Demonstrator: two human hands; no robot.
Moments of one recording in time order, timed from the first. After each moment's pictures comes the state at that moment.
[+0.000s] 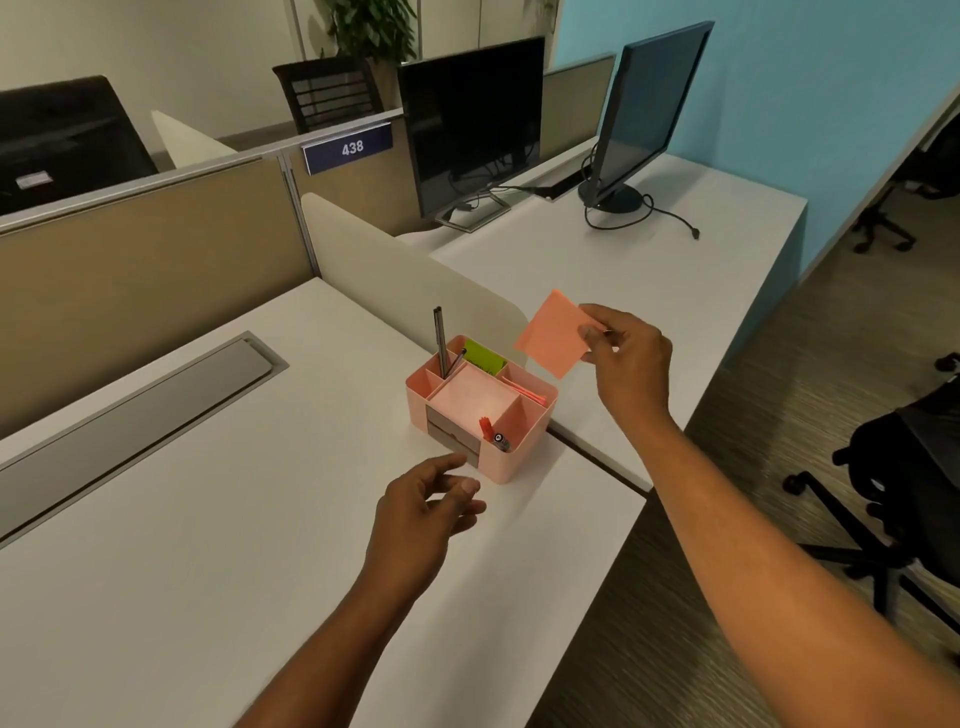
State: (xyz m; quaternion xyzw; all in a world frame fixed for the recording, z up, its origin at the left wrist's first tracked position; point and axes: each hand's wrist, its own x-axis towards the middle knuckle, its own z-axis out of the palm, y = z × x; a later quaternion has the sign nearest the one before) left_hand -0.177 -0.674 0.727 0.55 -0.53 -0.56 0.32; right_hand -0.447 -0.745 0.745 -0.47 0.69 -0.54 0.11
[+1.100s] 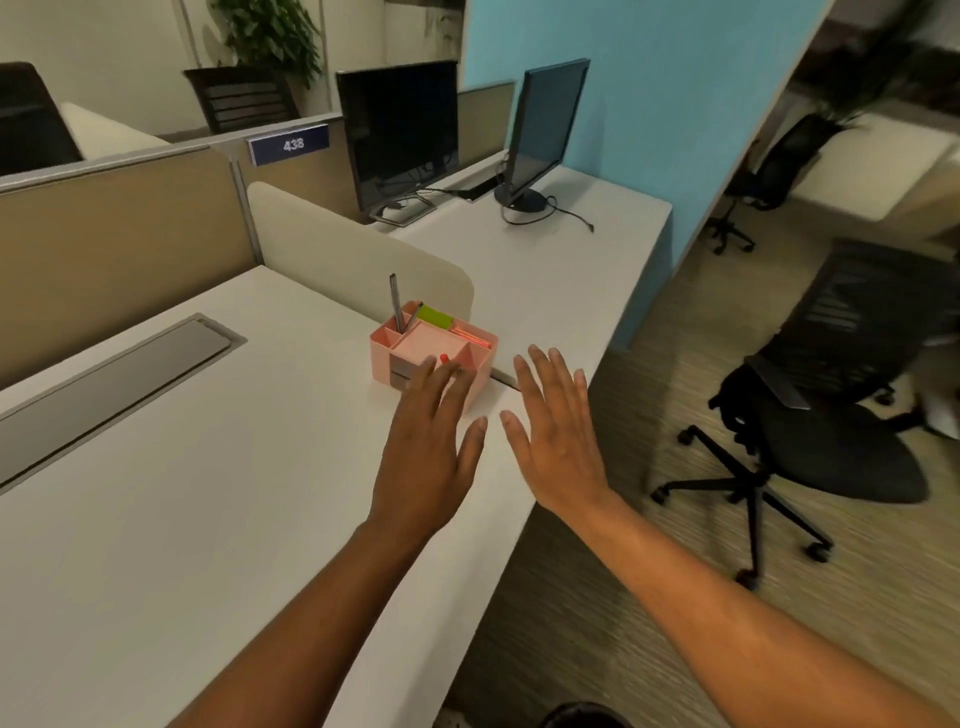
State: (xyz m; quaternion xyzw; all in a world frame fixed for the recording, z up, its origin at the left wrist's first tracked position) left_hand -0.143 -0.597 0.732 0.38 -0.84 -0.18 0.35; right_hand -0.321 -0.547 0.712 -0.62 0.74 -0.20 -0.15
